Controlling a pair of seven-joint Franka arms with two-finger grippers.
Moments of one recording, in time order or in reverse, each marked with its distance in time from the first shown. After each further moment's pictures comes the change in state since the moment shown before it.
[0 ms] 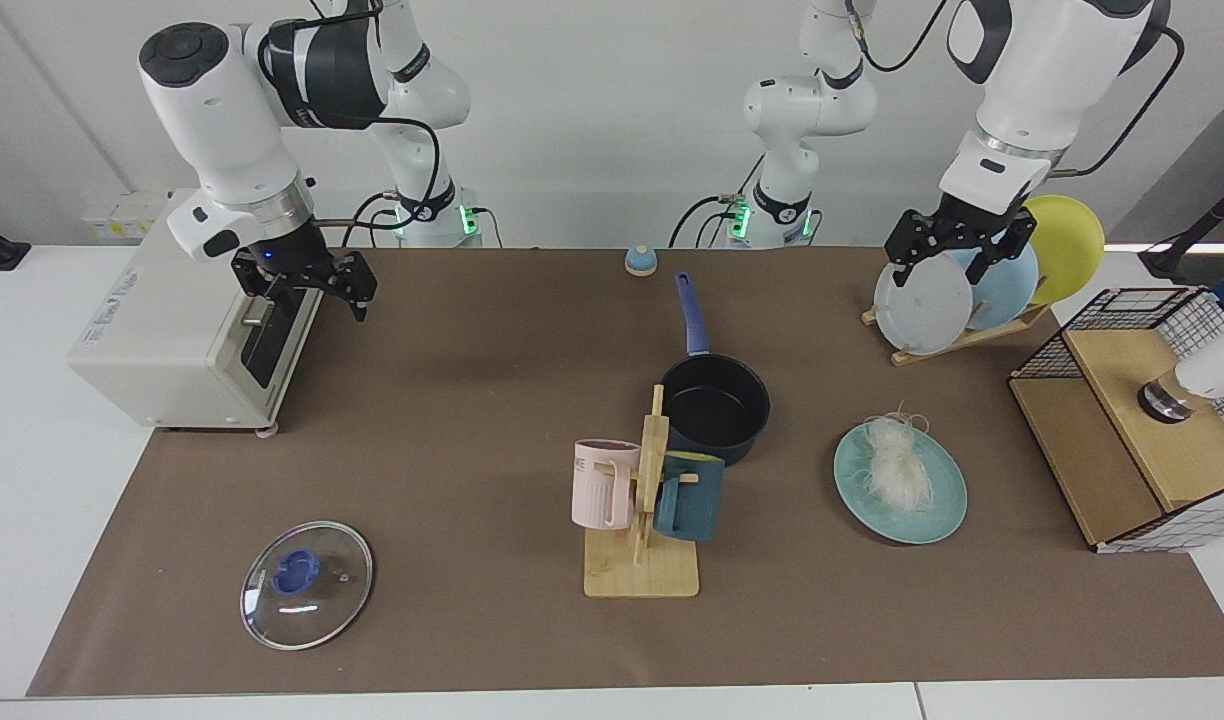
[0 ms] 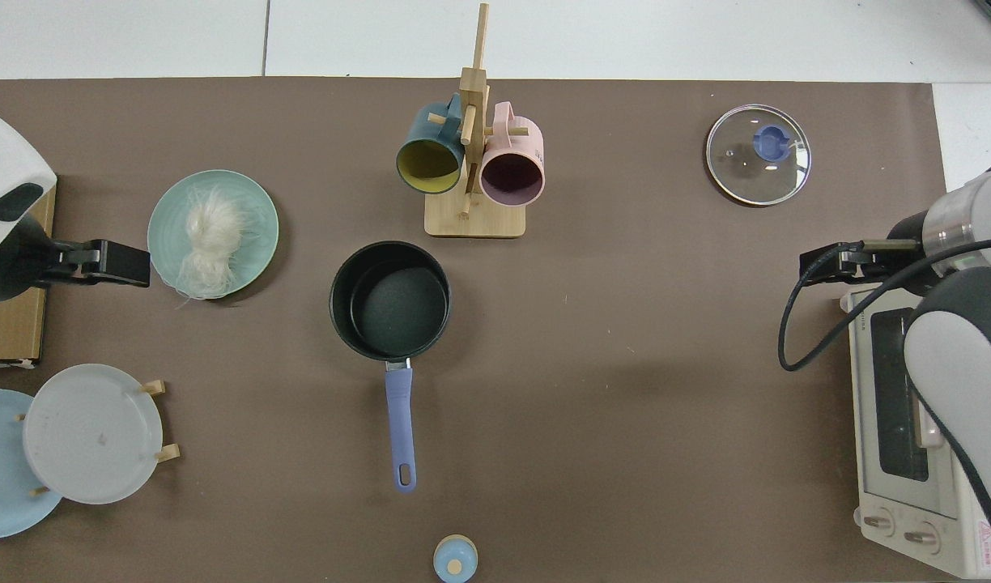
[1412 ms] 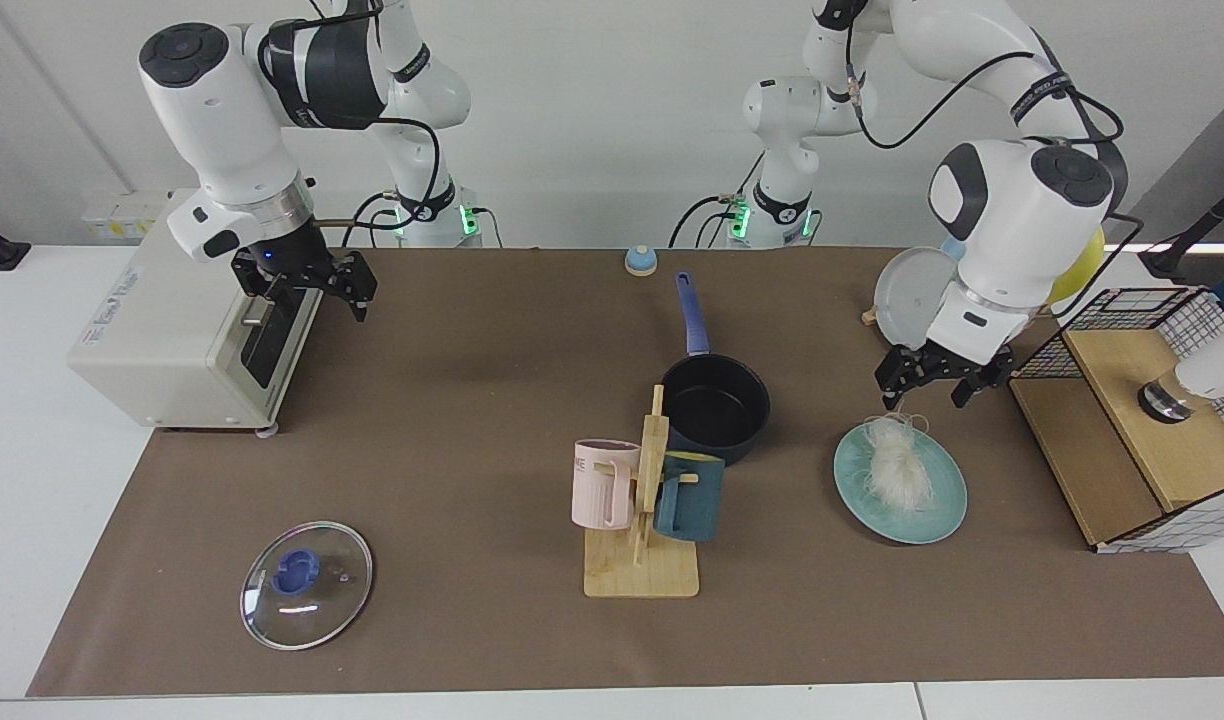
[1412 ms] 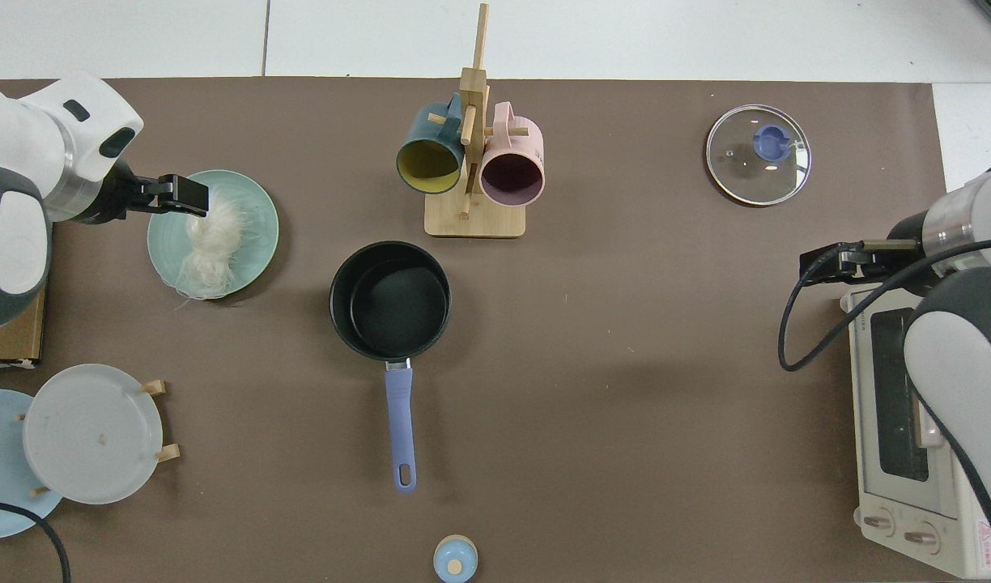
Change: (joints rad) left arm 0.004 0.291 0.010 0.020 -0.016 0.343 -0.003; right arm 0.000 0.000 0.000 0.000 0.000 0.000 0.000
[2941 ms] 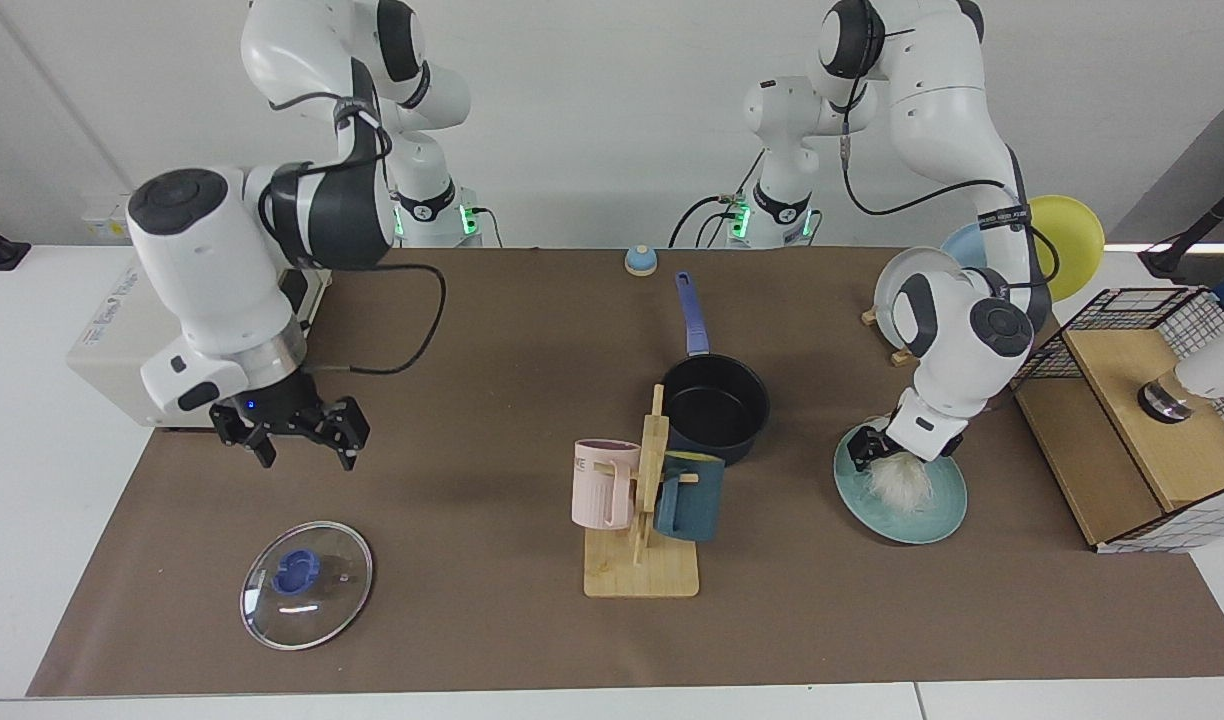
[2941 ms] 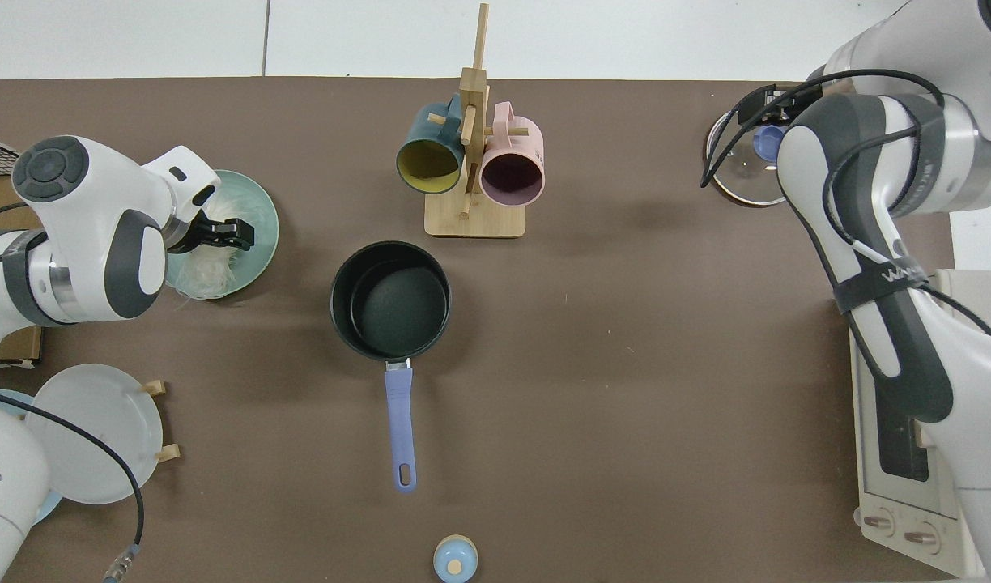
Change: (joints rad) left arm 0.037 0.182 0.013 -0.148 -0.001 0.283 0.035; right arm -0.036 0.760 -0.009 0.660 0.000 0.345 -0.006
